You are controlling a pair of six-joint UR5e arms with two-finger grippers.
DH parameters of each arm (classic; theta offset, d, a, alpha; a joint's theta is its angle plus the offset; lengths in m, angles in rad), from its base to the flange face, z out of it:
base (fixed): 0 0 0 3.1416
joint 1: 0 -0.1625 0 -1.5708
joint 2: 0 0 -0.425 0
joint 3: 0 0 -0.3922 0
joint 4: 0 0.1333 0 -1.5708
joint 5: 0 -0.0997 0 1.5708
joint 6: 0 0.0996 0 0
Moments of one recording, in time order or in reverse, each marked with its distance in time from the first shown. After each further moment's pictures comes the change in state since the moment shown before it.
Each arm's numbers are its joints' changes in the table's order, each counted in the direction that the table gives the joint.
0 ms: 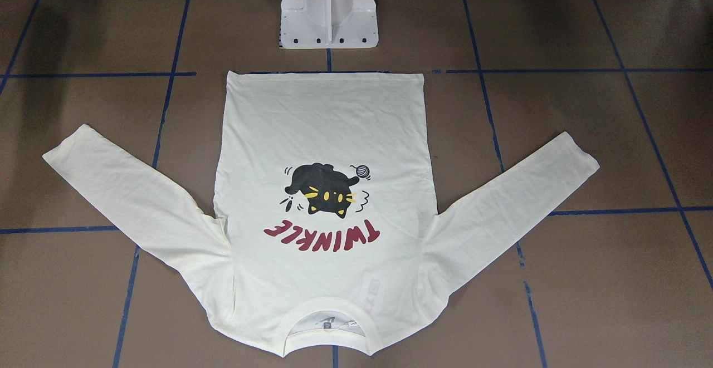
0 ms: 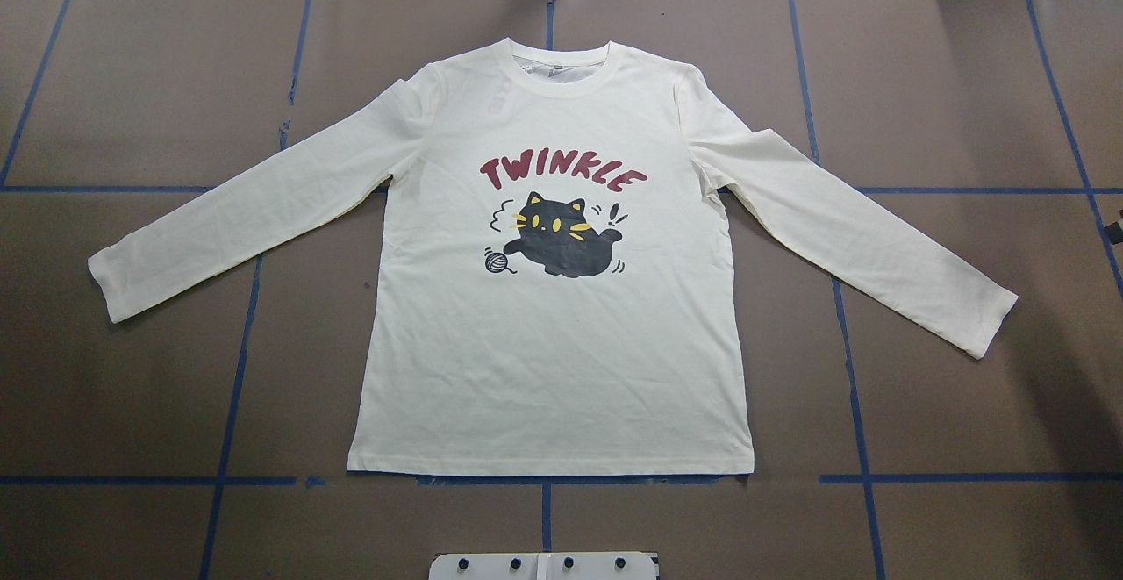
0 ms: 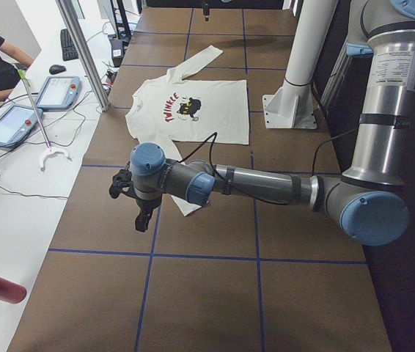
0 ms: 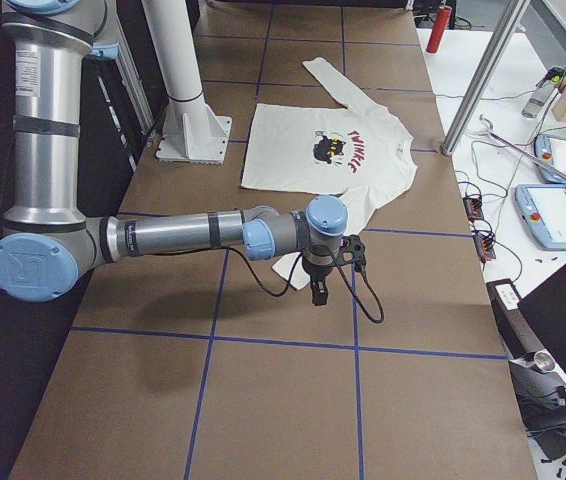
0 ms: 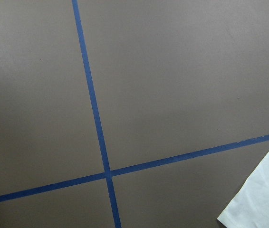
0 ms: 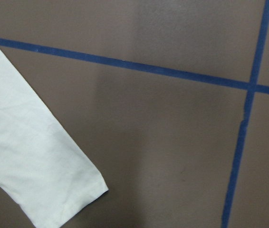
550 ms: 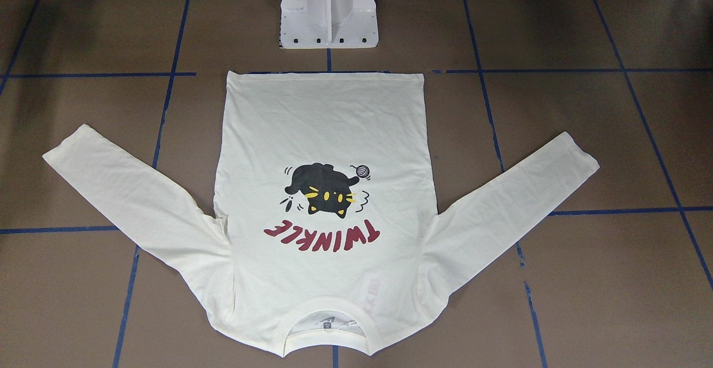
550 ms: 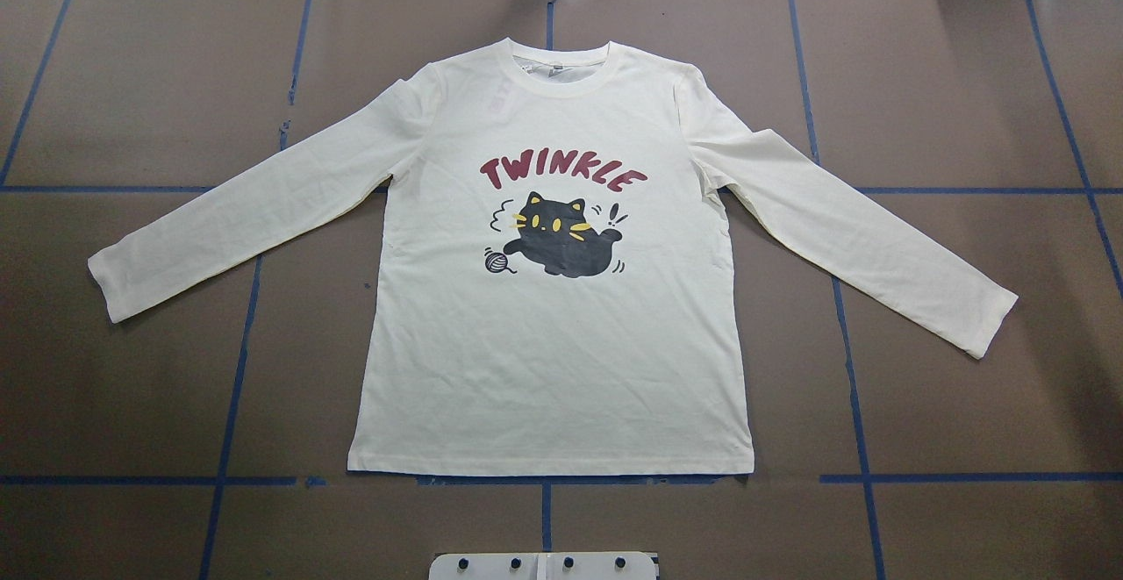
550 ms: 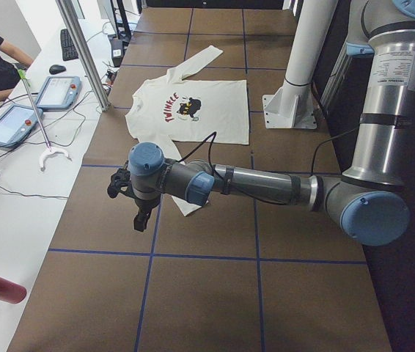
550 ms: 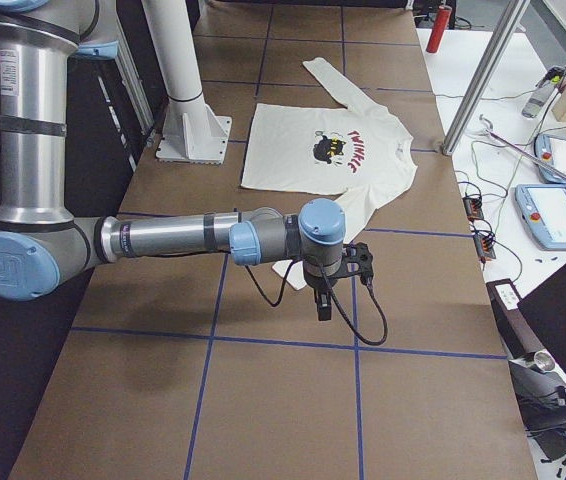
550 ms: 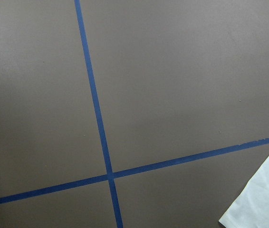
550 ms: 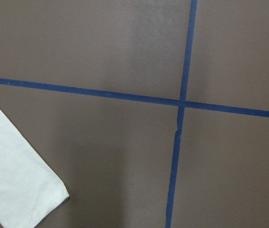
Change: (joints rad) left arm 0.020 -0.003 0.003 0.004 0.030 0.010; right arm -0.192 0.000 0.008 -0.066 0.002 -0.135
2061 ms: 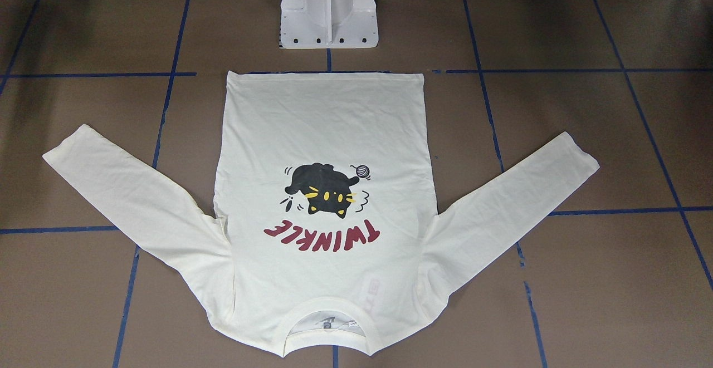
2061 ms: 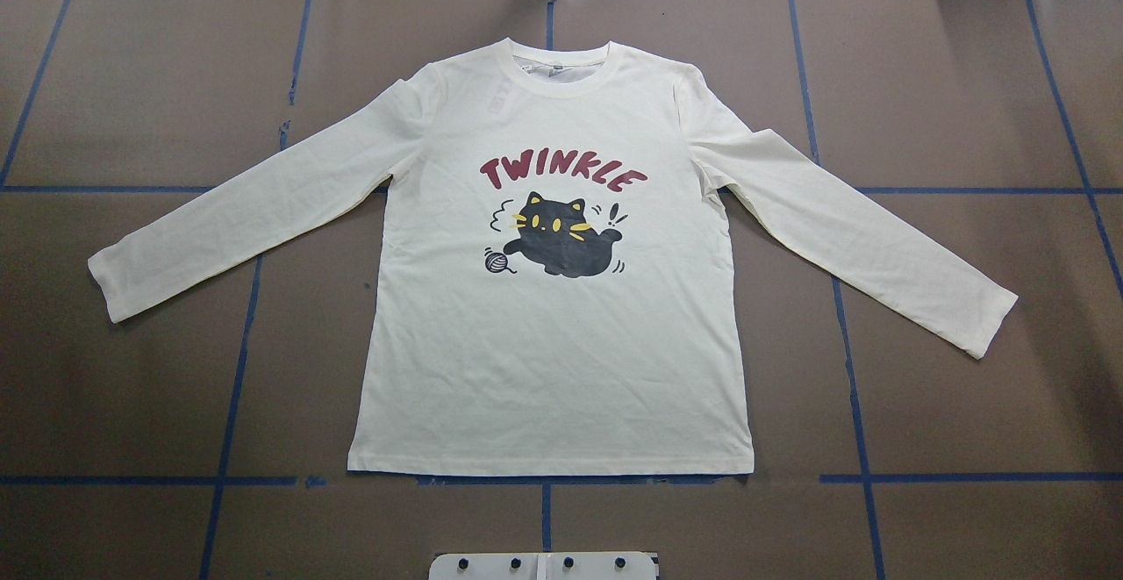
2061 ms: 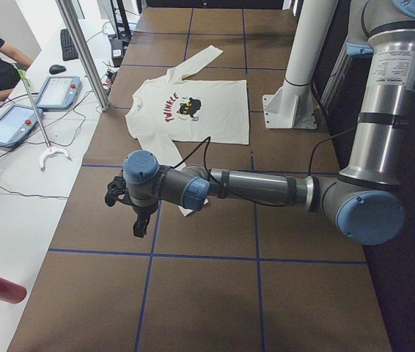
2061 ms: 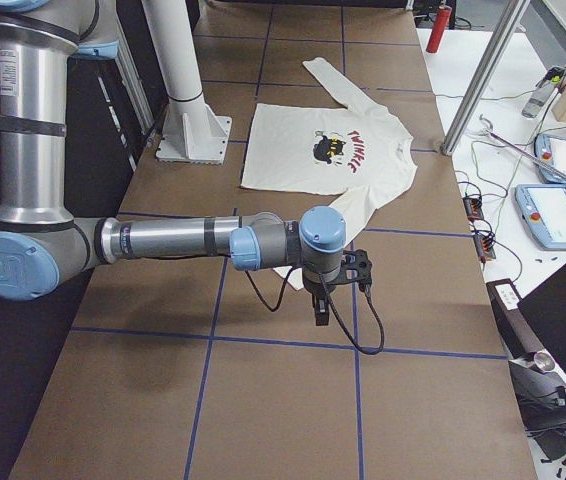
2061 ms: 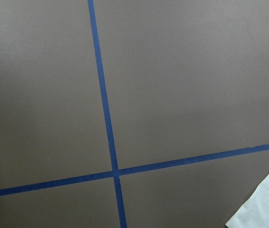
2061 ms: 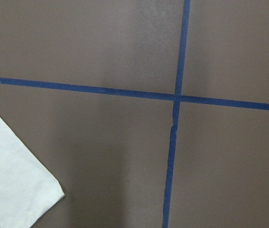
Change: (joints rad) left arm 0.000 -0.022 0.056 0.003 0.009 -0.021; right arm -0.015 0.000 -0.021 -0.002 -0.006 0.005
